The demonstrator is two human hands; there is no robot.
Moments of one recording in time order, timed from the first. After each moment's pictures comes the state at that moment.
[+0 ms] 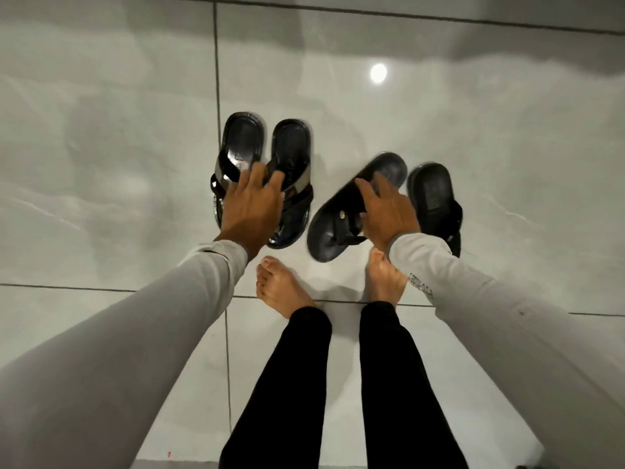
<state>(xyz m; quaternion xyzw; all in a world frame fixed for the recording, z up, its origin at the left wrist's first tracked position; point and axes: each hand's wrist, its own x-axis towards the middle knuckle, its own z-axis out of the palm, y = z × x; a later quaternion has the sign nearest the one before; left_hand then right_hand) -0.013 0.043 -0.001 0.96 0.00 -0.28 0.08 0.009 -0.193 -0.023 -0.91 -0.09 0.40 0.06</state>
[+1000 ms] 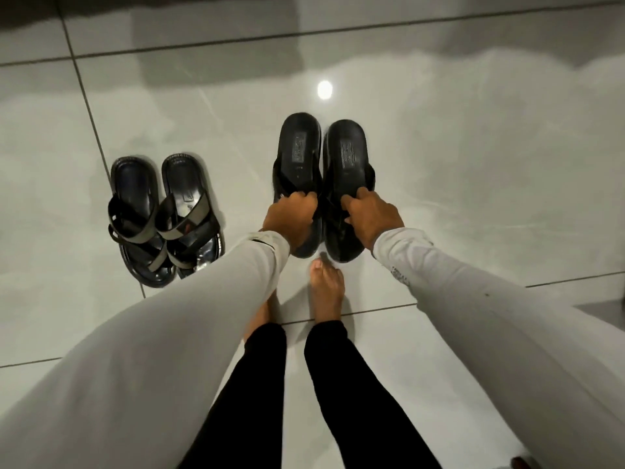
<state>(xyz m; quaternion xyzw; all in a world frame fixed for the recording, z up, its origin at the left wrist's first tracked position) 0.035 -0.189 -0.036 0.89 -0.14 -0.41 0.12 0.023 -0.357 -0.032 -0.92 -0.06 0.39 0.06</state>
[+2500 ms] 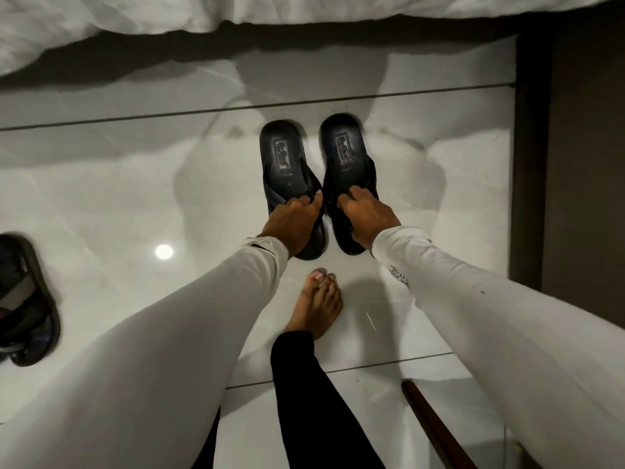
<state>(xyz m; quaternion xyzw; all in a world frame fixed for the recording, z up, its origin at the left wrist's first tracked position) 0.164 -0.527 -0.062 0.90 -0.21 -0.38 0.06 0.165 -0.692 -0.053 -0.91 -0.10 0.39 0.06</state>
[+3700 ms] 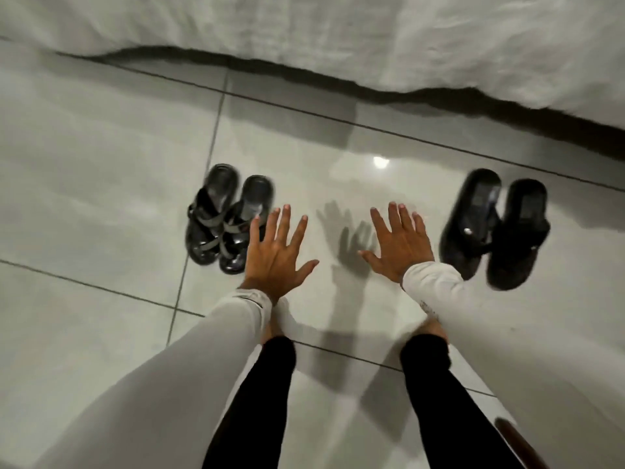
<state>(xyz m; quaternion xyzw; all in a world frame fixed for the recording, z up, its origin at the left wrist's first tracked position) -0.017 -0.123 0.060 0.96 0.02 -0.27 0.01 0.086 -0.352 0.044 -0.91 -0.24 0.34 -0.06</state>
